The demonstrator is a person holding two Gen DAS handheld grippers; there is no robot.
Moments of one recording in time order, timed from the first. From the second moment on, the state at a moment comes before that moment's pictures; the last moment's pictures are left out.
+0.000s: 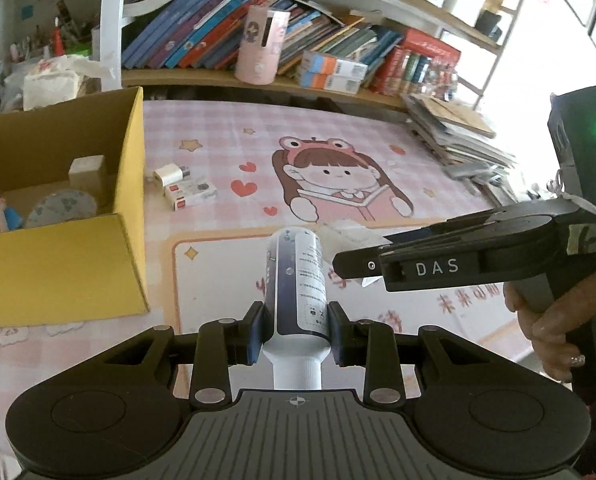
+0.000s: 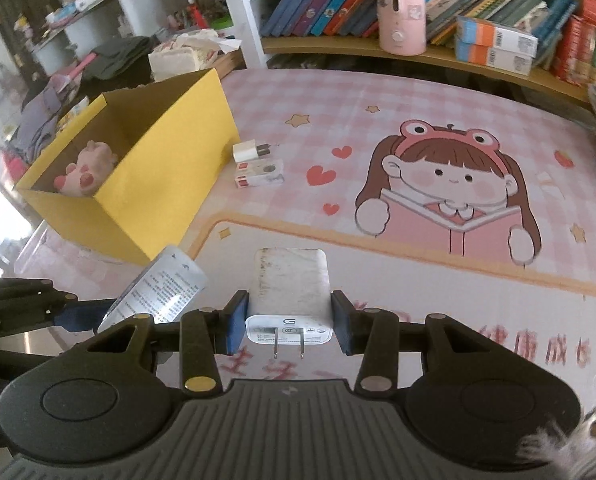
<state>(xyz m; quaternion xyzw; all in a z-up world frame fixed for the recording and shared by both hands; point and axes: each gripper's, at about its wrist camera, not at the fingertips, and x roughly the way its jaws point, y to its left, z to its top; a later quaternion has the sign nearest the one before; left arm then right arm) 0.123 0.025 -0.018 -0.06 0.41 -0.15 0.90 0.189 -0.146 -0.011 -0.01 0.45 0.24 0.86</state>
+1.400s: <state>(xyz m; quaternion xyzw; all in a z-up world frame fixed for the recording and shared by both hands) 0.010 0.201 -0.009 -0.09 0.40 -0.18 0.89 0.046 0.021 0.003 -0.01 0.45 0.23 0.87</state>
